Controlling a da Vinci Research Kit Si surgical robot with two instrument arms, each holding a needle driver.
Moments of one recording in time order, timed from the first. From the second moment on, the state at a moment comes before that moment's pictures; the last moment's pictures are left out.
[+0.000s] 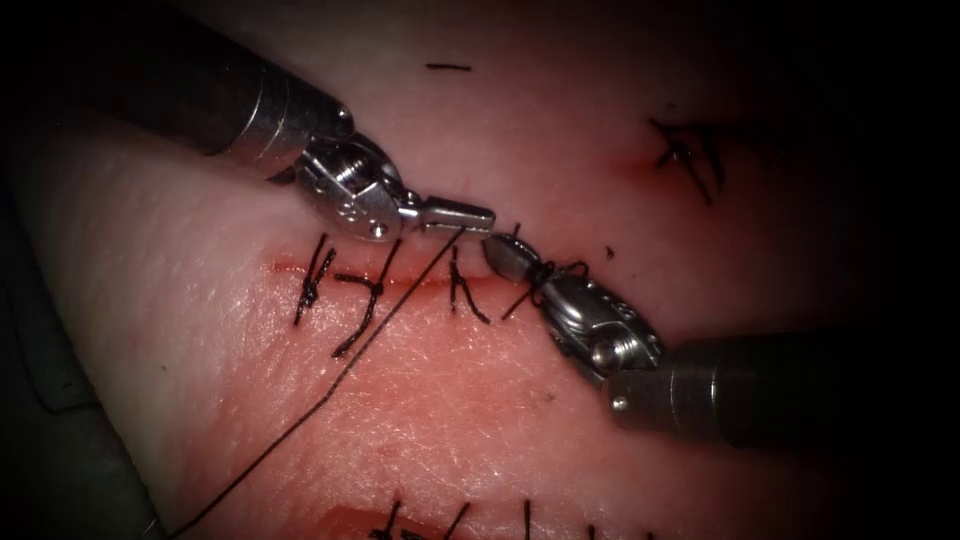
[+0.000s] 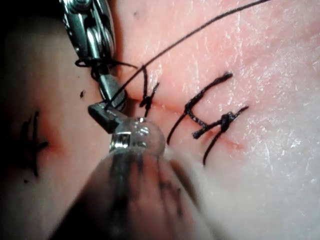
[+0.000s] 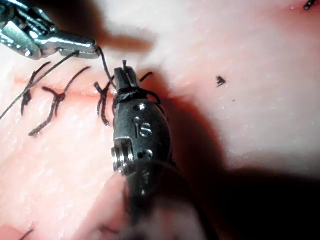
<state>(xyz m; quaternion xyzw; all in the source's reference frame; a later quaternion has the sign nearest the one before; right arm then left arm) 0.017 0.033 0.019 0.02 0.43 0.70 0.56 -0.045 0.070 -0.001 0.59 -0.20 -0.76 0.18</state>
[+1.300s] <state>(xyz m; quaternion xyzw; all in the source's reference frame) 0.017 0.026 0.016 0.05 0.42 0.68 0.60 -0.045 0.086 0.005 0.57 -0.25 -0.77 0.13</state>
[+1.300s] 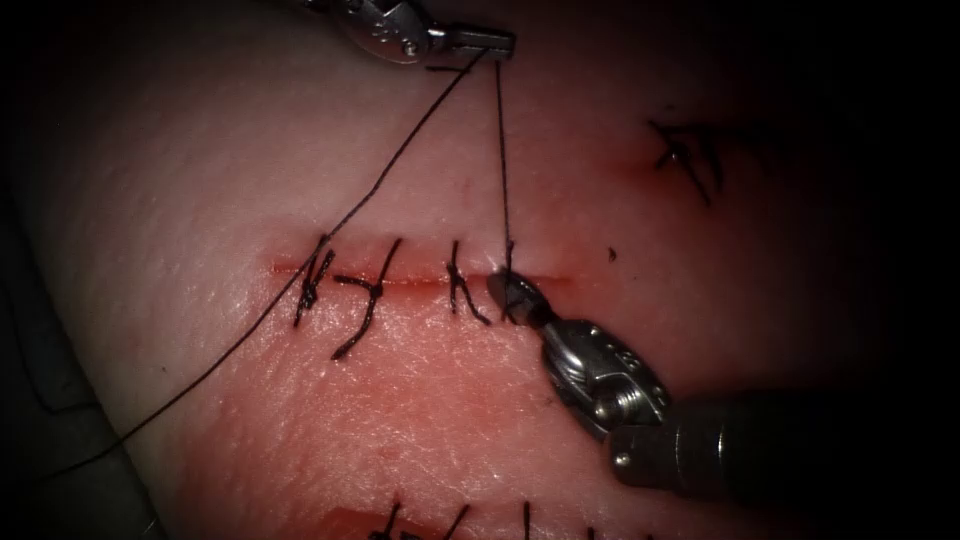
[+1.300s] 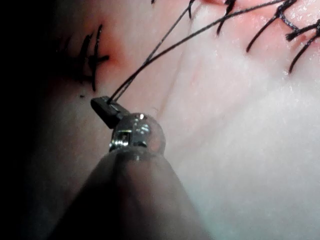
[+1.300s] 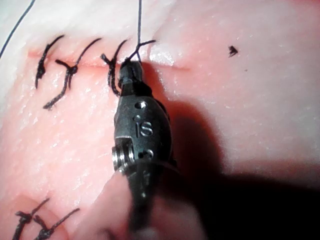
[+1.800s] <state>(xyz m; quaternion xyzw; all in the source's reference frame) 0.017 0.026 0.016 0.05 0.43 0.67 0.60 -0.044 0.088 0.007 0.56 -0.27 -0.78 0.13</state>
